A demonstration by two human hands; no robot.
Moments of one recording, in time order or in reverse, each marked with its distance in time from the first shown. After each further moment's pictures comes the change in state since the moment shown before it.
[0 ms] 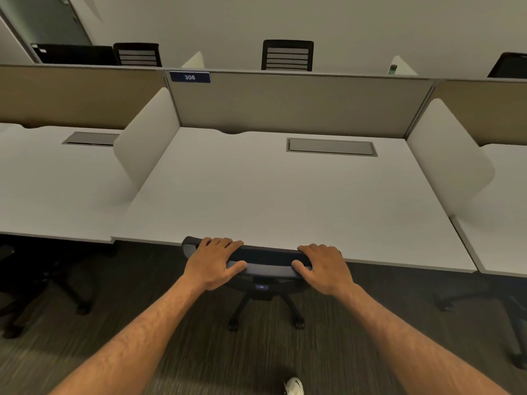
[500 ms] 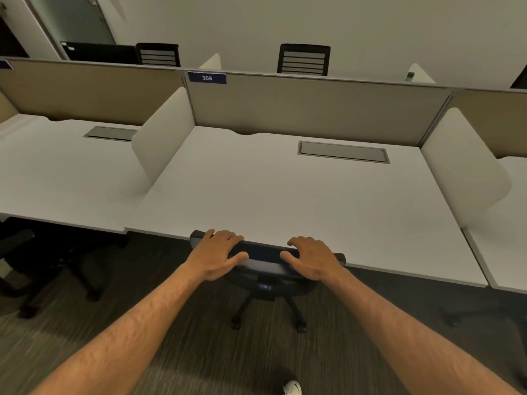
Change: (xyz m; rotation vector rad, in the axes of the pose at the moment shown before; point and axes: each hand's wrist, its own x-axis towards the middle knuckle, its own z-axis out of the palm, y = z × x) left_hand -0.010 -0.003 -0.021 -0.056 -0.055 -0.047; right_hand 0.033 -0.035 -0.018 0.132 -0.166 -0.045
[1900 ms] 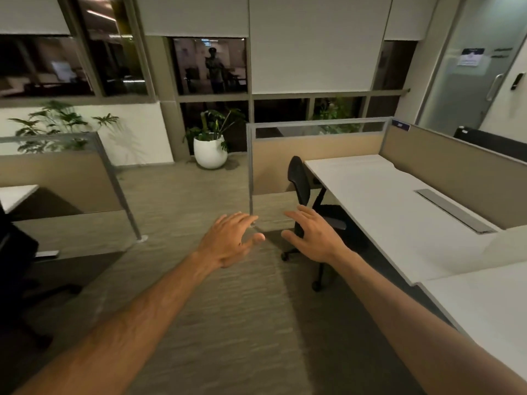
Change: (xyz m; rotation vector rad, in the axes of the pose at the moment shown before) left_hand -0.690 -0.190 -0.096 0.013 0.561 -1.102; right_hand -0.111 -0.726 0.093 0.156 -0.096 -1.430
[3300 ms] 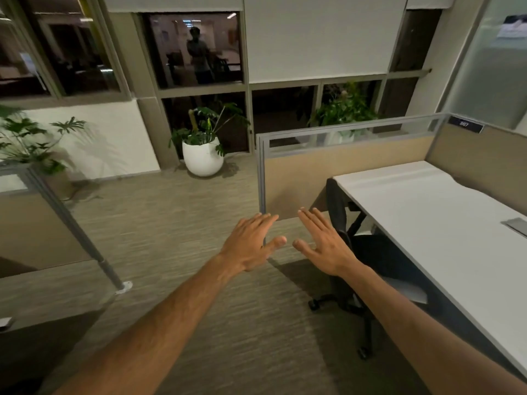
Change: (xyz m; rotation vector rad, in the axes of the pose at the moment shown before) left_hand 0.496 -0.374 0.081 -0.117 -0.084 0.030; right_hand 0.531 0.226 0.194 0.002 -0.028 0.109
